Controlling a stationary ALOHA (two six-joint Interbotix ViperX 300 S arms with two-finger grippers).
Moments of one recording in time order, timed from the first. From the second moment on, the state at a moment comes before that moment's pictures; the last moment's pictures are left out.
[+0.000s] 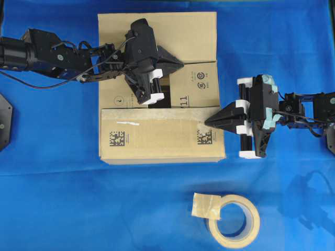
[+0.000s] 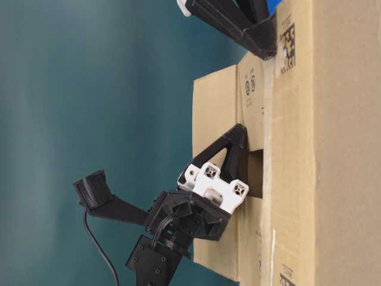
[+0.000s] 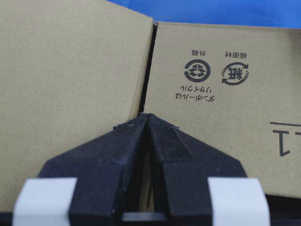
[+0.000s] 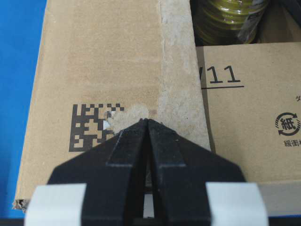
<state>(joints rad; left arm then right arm) 0.23 0.14 0.62 -0.04 -0.35 0.14 0.04 -0.23 0.99 0.18 -0.25 0.01</state>
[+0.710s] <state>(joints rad) 0.23 -0.13 0.57 -0.04 -0.18 0.17 0.04 -0.23 0.99 0.18 -0.27 0.01</state>
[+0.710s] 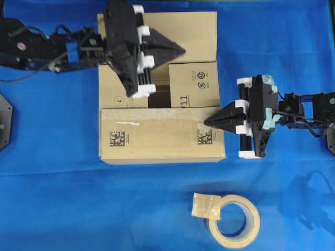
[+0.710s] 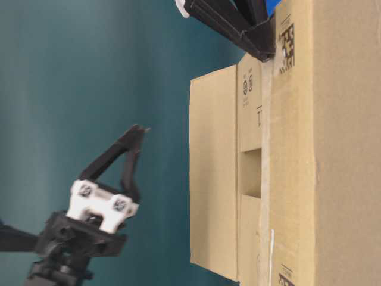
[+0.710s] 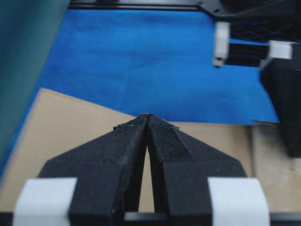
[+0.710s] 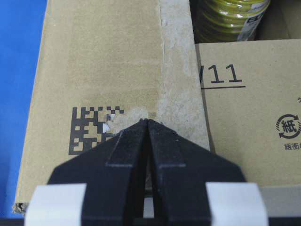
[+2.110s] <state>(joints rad) 0.52 0.09 0.27 -0.04 0.49 0.22 0.04 -0.23 0.98 0.18 -0.29 0.00</state>
